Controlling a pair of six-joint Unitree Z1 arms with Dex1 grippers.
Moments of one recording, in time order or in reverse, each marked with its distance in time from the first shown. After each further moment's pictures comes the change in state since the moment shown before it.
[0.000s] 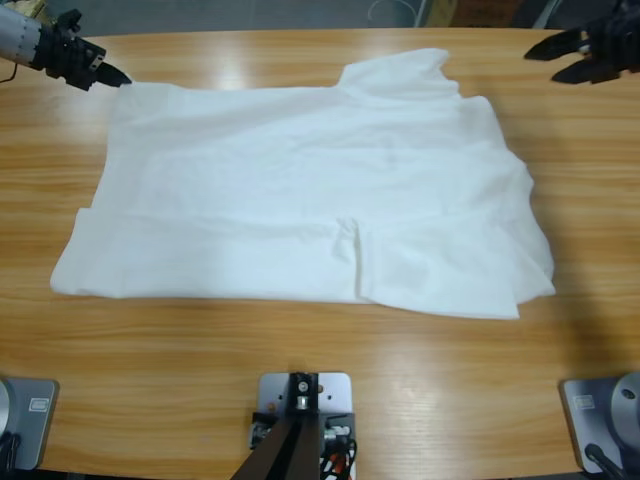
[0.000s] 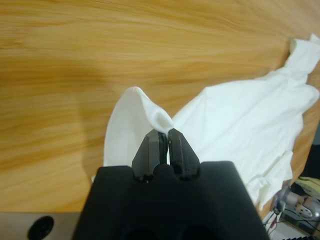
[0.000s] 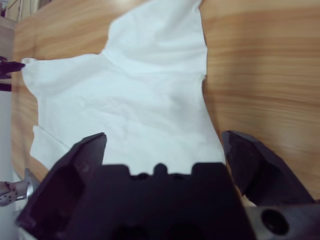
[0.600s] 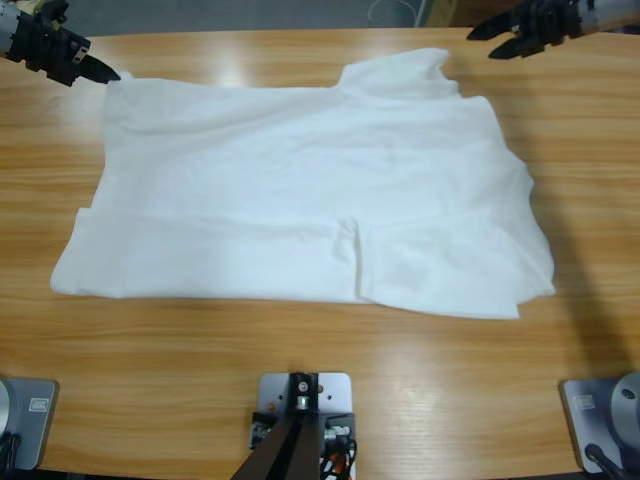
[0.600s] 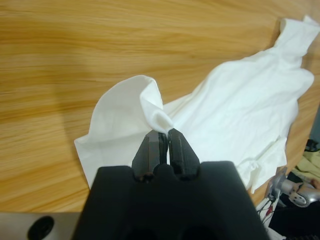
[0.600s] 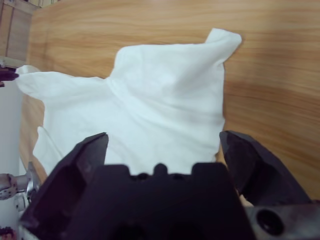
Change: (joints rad) arm 0 -0.016 -0.080 0.000 0.119 0.015 0.017; arm 1 0.077 0.344 -0.377 0.037 0.101 -0.047
